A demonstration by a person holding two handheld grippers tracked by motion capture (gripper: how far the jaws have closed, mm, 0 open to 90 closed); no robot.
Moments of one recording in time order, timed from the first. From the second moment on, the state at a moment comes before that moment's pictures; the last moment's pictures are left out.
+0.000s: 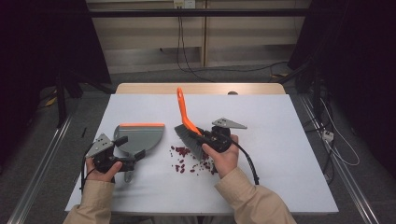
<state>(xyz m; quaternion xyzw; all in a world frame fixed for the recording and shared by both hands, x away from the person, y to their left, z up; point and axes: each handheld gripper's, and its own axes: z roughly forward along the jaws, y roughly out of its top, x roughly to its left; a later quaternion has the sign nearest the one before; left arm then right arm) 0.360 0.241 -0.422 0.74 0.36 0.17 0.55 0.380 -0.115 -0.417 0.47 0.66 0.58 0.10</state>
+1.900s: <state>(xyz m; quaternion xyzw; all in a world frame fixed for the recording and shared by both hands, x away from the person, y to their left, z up) 0.359 0.241 -0.420 0.74 0.35 0.18 0.55 0.360 -0.093 -0.449 0.53 0.68 0.50 0.07</state>
